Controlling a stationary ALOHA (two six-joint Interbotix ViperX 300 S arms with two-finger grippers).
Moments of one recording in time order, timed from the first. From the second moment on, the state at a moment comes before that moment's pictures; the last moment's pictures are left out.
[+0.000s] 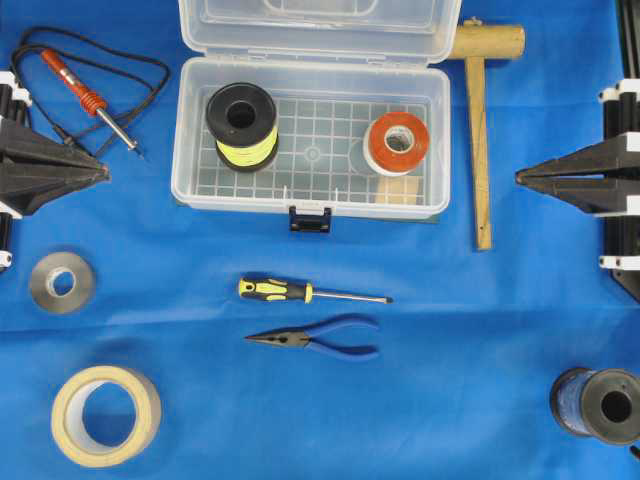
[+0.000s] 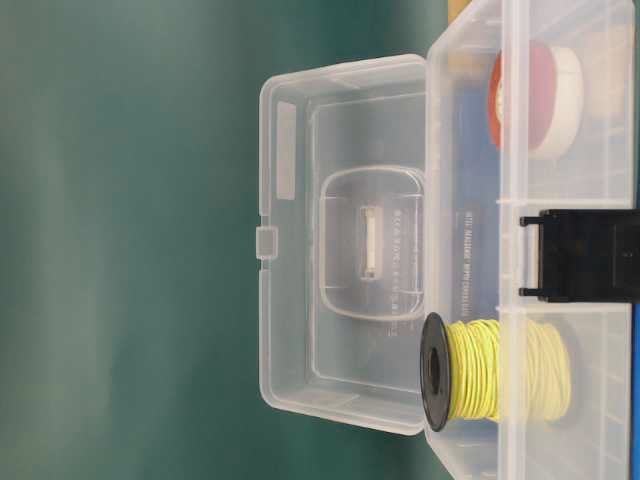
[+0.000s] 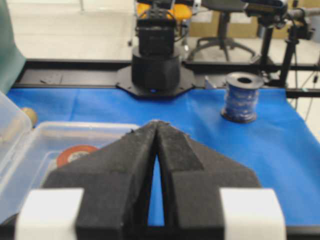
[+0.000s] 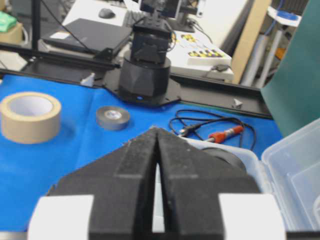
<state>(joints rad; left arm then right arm) 0.00 -0.97 1.18 0.00 -0.29 0.00 0.00 -0.96 1.19 0.00 -0.29 0.00</state>
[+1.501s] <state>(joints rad) 0.63 -0.10 0.30 -0.02 0.38 0.35 -0.04 -0.91 1.17 0.00 -0.17 0.00</state>
